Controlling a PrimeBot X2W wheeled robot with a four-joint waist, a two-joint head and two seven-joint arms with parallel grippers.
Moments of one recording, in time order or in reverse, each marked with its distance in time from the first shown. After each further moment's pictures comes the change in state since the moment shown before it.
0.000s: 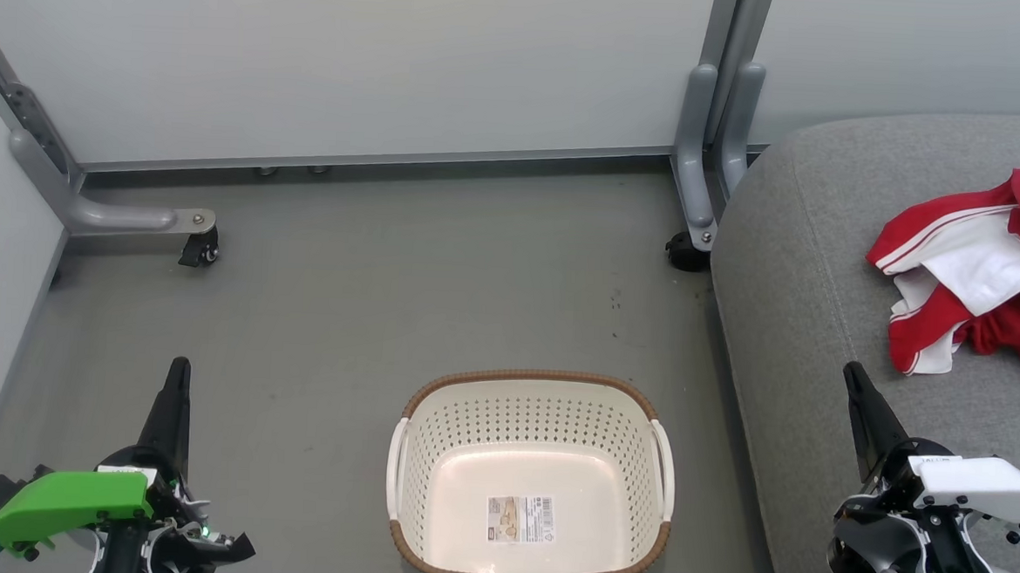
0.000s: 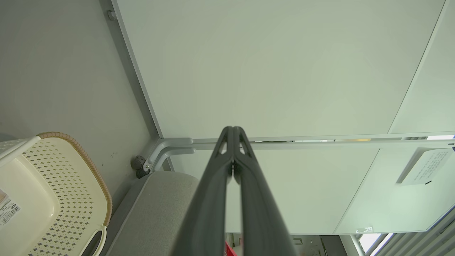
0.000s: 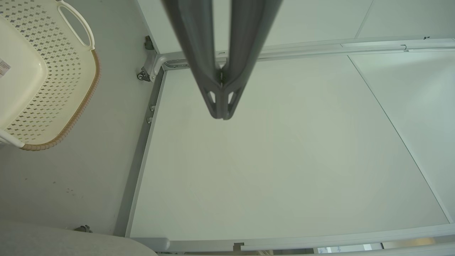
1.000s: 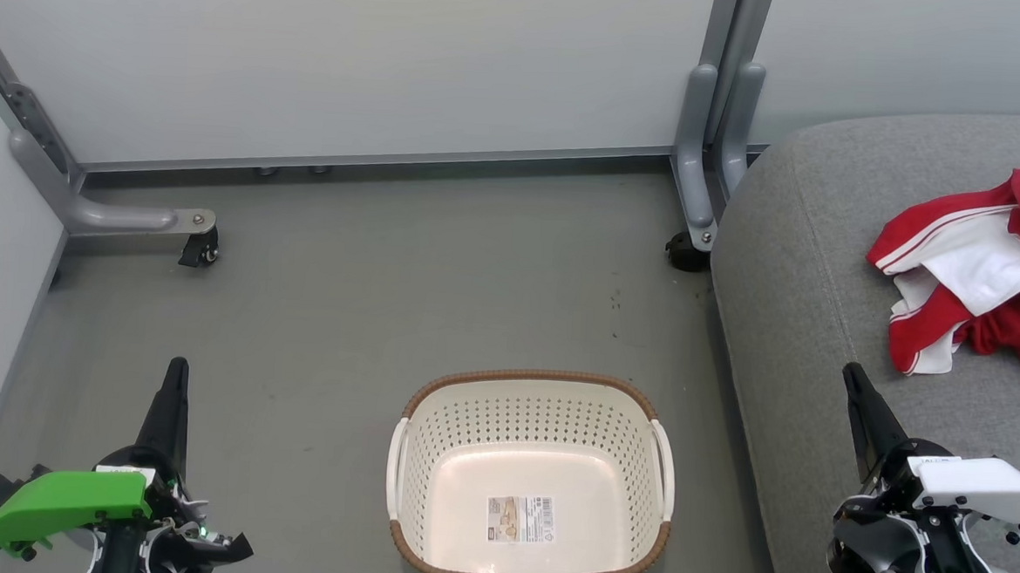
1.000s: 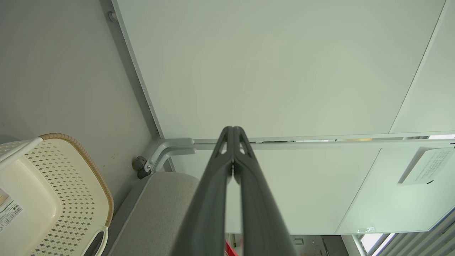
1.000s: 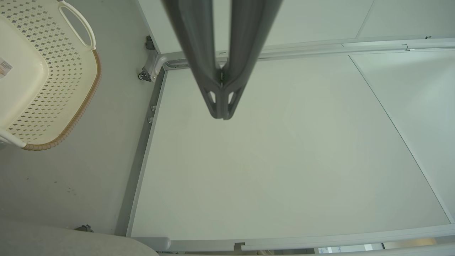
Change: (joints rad) left arm 0.001 0.008 -0.006 0.000 -0.002 0.001 -0.006; right arm 0.002 -0.007 0.011 -0.001 0.007 0.000 -0.010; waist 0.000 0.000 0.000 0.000
